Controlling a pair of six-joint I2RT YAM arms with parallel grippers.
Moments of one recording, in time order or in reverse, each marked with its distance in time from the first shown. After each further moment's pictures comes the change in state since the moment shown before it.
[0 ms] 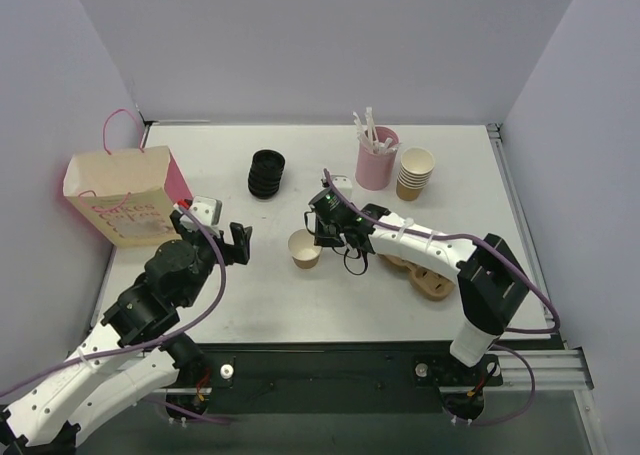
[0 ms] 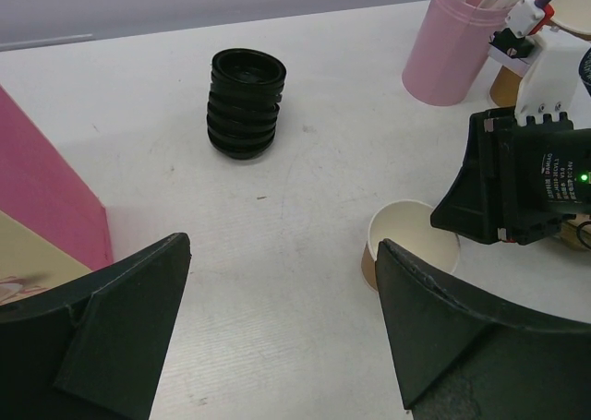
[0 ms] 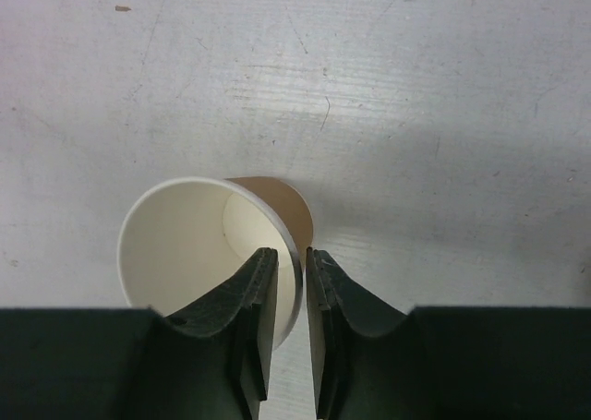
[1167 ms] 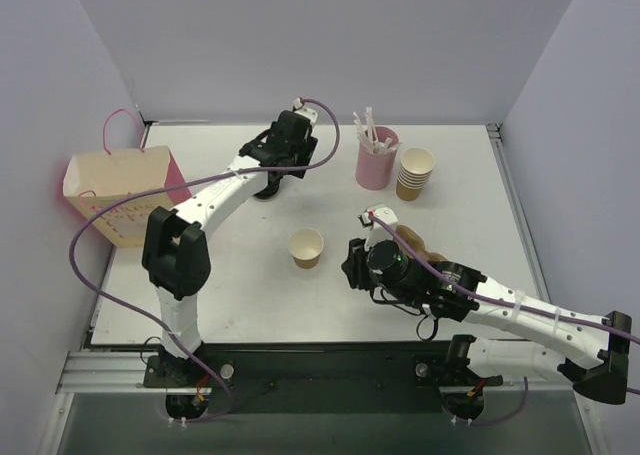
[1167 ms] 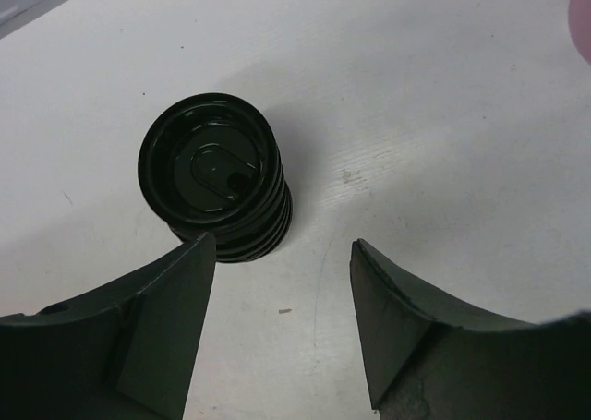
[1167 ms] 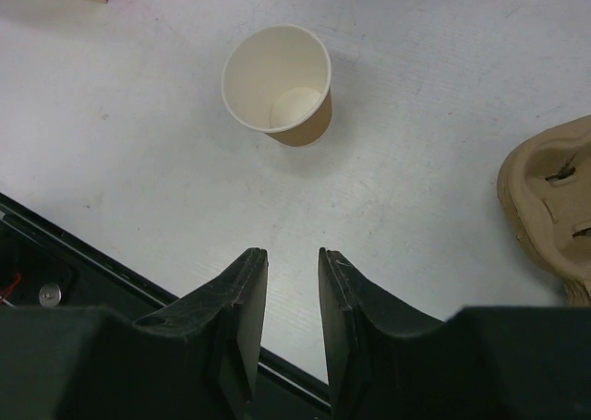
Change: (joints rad) left arm 0.209 1.340 1.007 -0.201 0.106 0.156; right arm 0.270 -0.691 -0.313 -0.104 0.168 -0.124
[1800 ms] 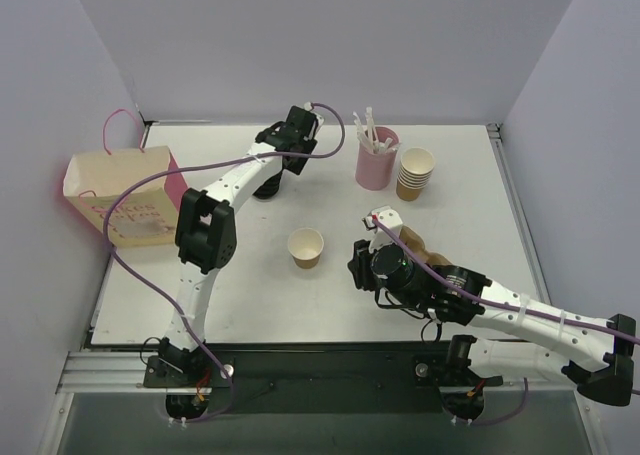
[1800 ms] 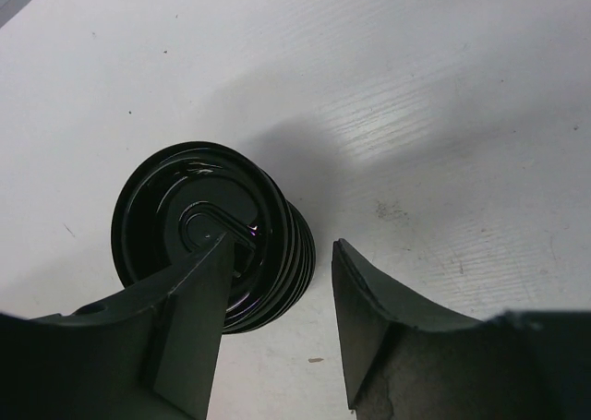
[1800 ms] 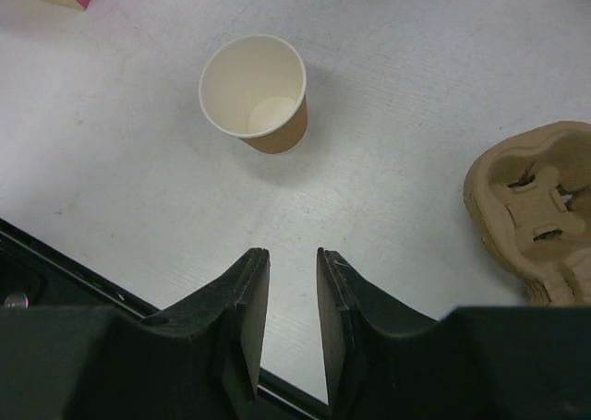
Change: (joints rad) left arm 0.053 0.341 0.335 -0.151 0.018 0.121; right arm 0.018 -0.043 -0.029 -0.001 0.066 -0.041
